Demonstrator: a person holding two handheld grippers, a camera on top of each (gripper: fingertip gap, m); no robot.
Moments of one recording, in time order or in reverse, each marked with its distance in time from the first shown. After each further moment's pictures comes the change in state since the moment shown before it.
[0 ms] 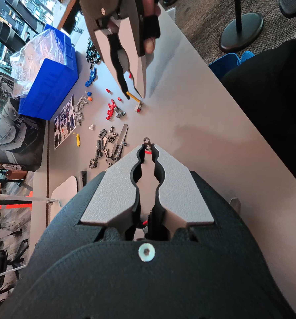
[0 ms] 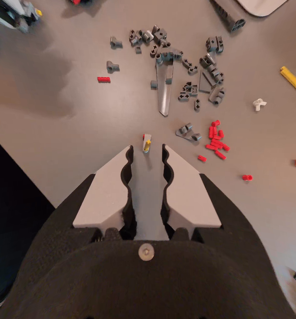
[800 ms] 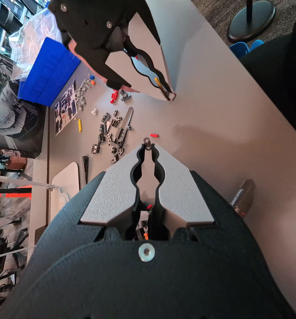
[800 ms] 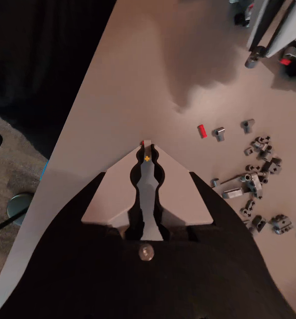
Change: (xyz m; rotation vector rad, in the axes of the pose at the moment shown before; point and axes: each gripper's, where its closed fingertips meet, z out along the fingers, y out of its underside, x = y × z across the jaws) left arm -0.009 0.026 -0.007 -0.037 -0.016 -0.029; right arm -0.066 -0.011 0.020 -0.137 -0.660 -0.994
